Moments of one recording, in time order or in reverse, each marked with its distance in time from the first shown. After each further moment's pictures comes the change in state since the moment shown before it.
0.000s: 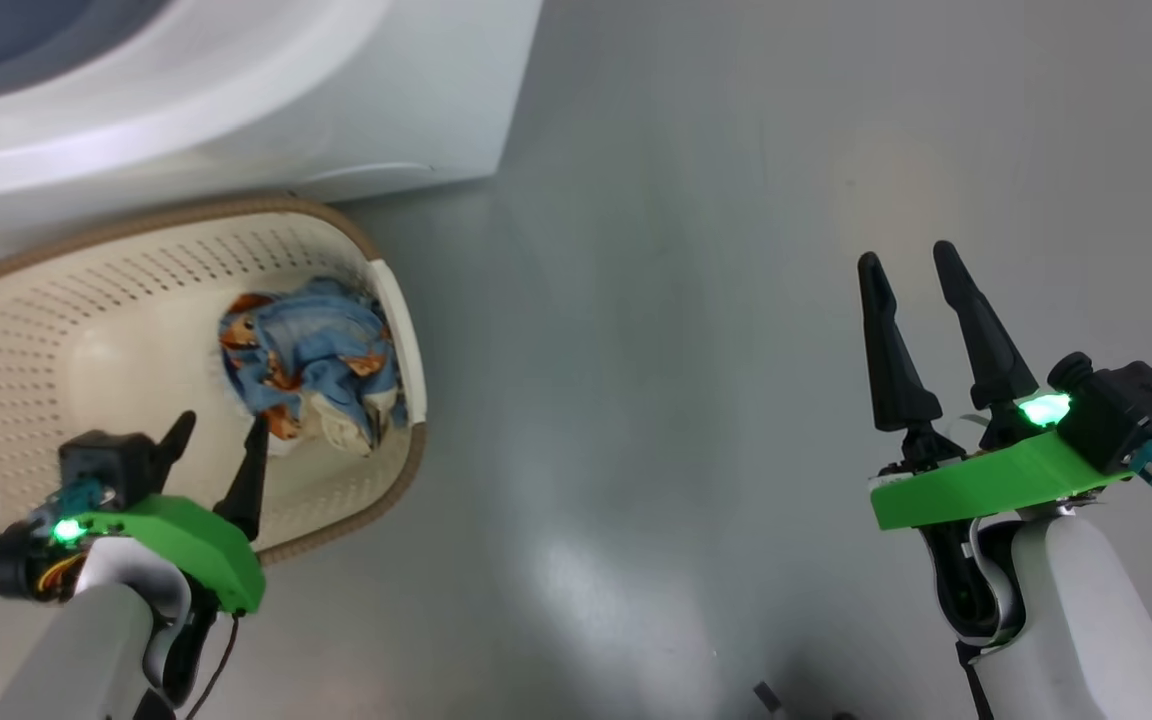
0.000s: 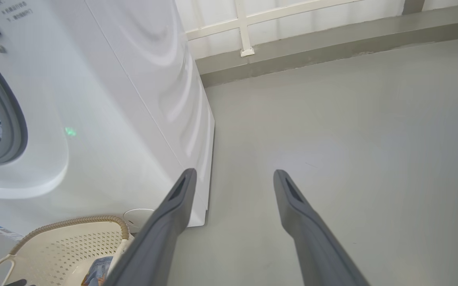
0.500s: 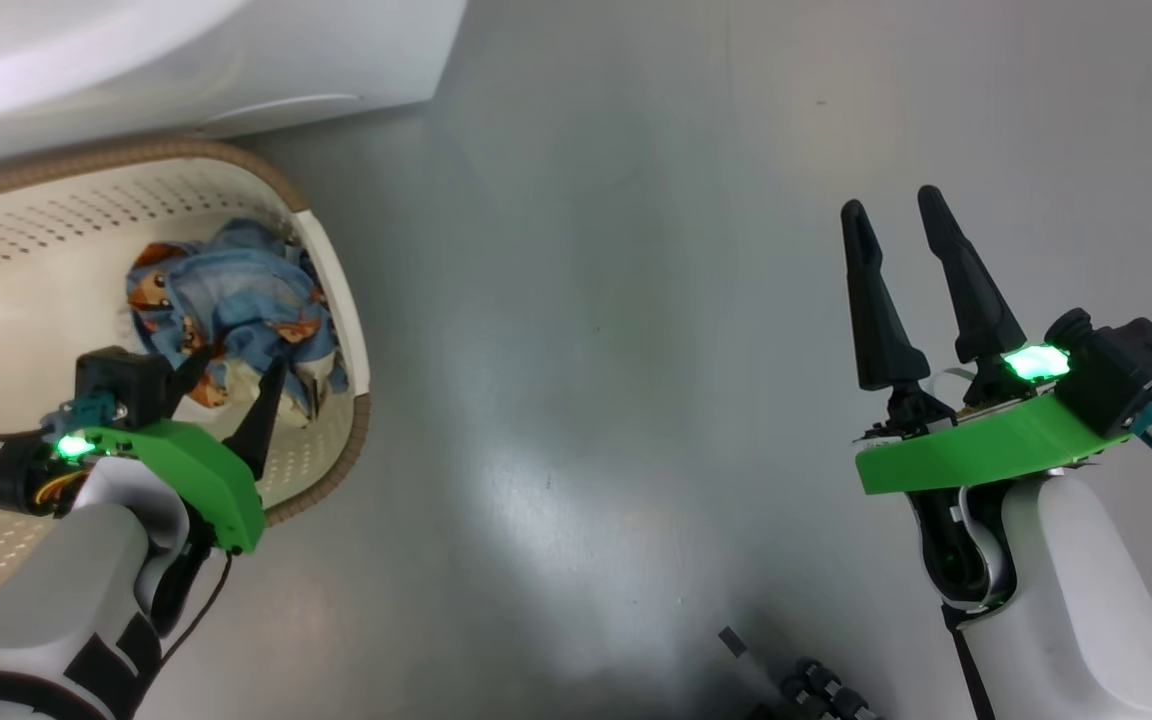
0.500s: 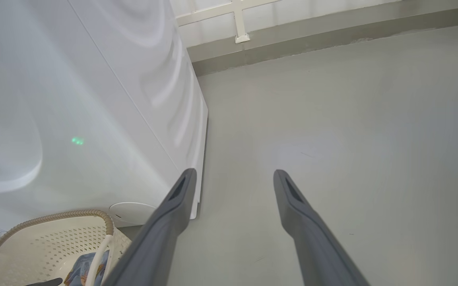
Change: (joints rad) left arm -0.200 0.066 -0.320 0.082 -0.191 0.000 0.000; right arm -0.062 0.001 0.033 -0.022 0.032 0.000 0.000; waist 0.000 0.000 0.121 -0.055
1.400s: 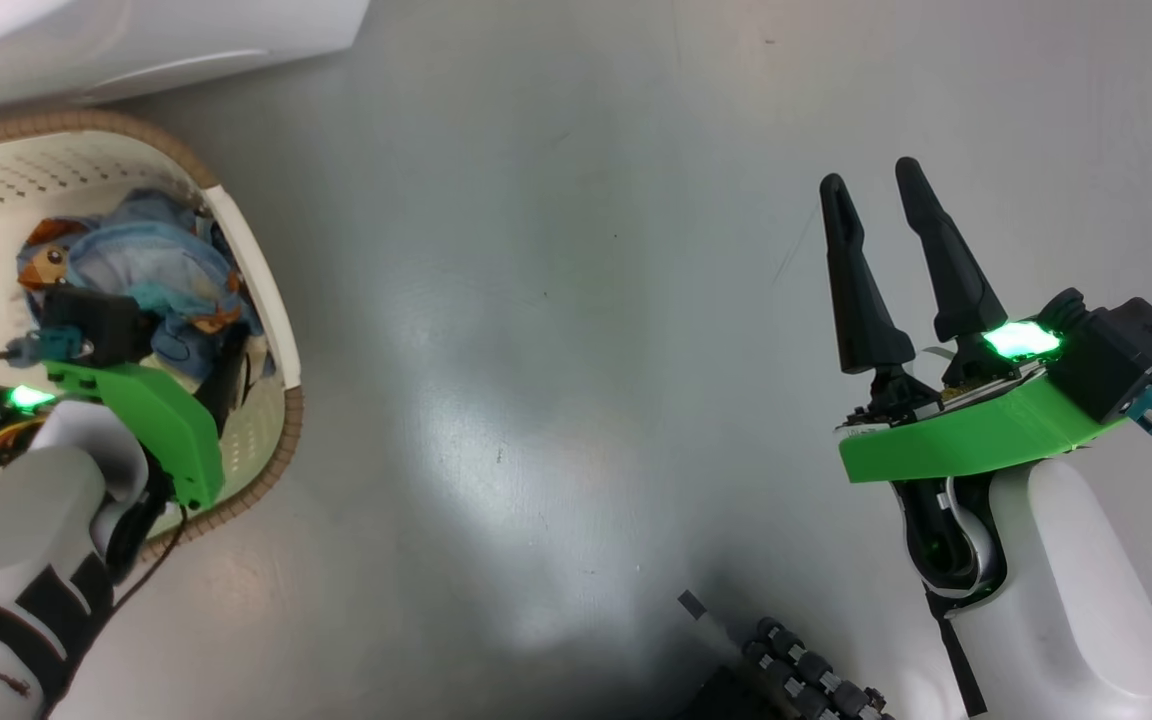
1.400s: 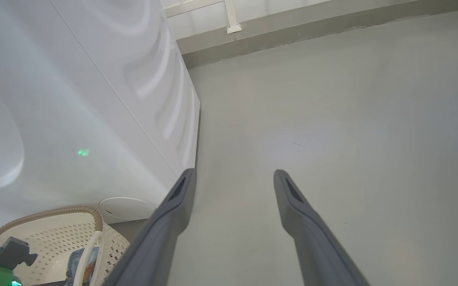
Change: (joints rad) left arm -0.215 0.062 -0.441 0.121 -0.336 0.000 0.009; right arm -0.031 0.002 0.046 -0.025 0.054 0.000 0.000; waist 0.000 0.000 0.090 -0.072
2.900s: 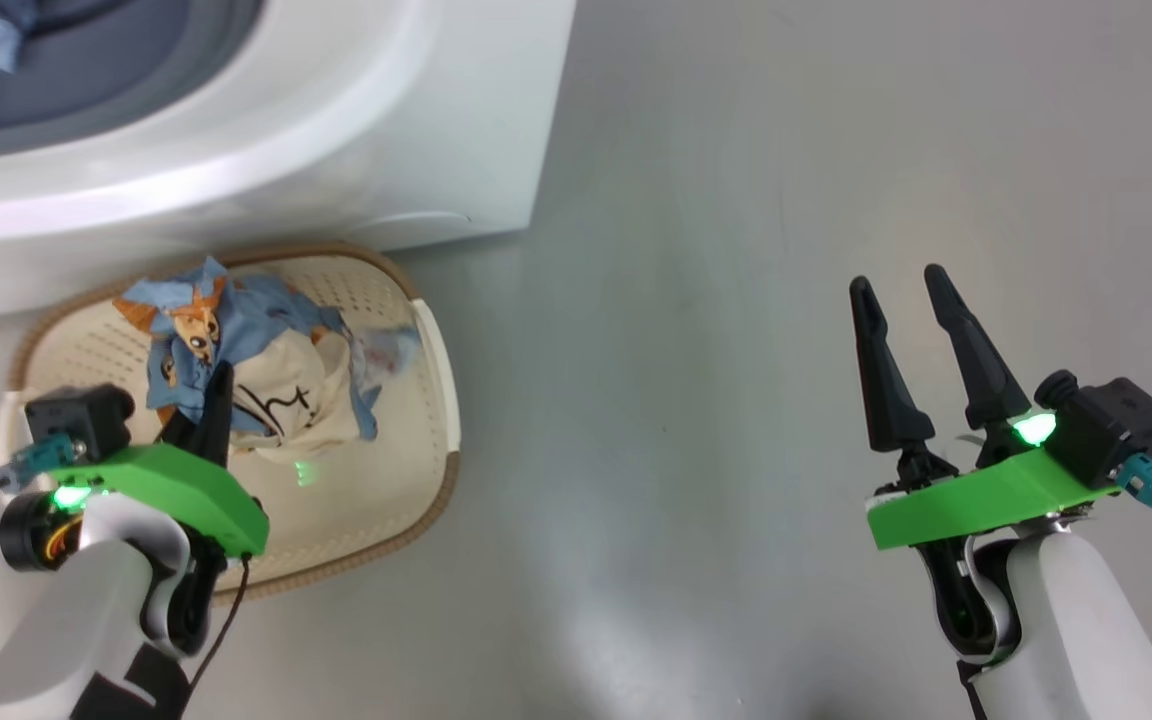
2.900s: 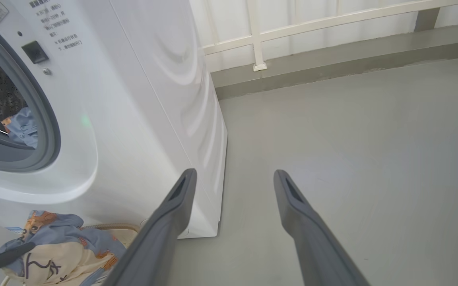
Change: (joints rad) left arm 0.341 -0.122 0.689 -0.213 0.303 0.000 -0.006; right arm 0.115 -0.009 -0.072 0.066 -0.100 0.000 0.000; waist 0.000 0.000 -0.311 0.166
